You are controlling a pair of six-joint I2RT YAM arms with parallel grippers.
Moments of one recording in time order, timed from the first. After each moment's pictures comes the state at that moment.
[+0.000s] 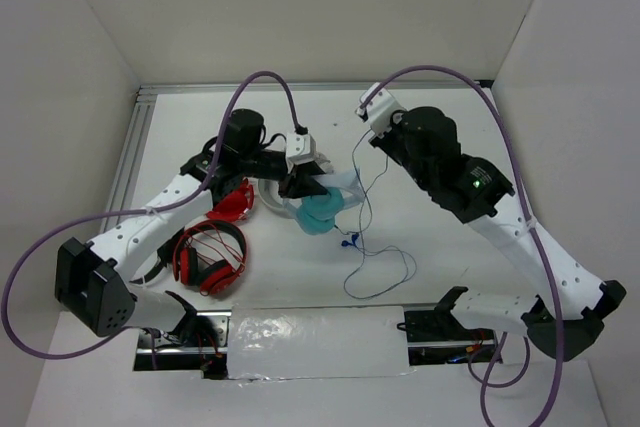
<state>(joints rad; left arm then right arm) -0.57 1.36 1.19 -0.25 0.89 0.38 0.74 1.13 1.42 -0.64 0.44 -0.50</state>
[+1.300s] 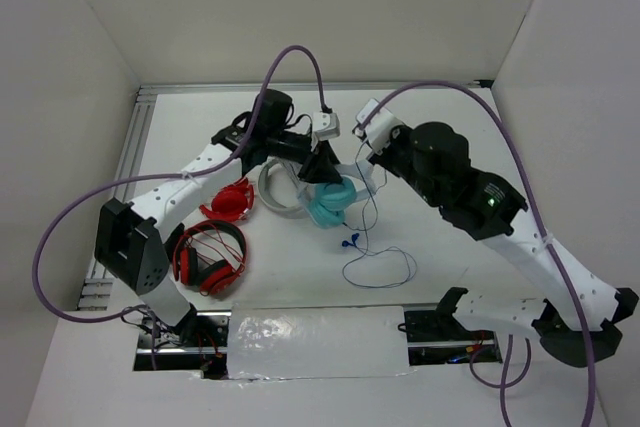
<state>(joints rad) -0.56 1.63 1.46 -0.39 0.92 0.34 0.84 1.03 1.37 -0.63 0.40 -0.52</state>
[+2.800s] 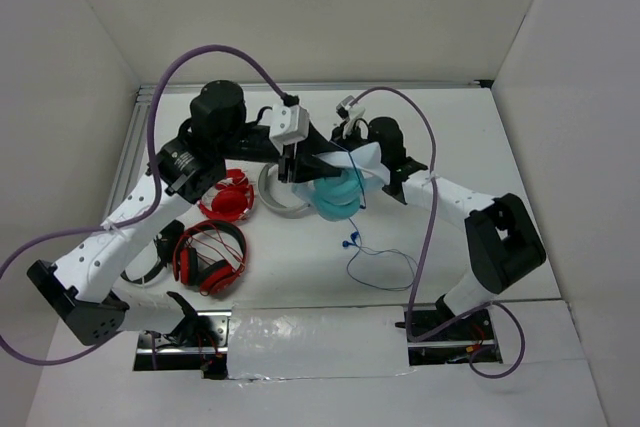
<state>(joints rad) -0.69 1.29 1.52 -0.33 0.91 0.25 0.49 1.55 0.97 0.31 -0.40 0.07</state>
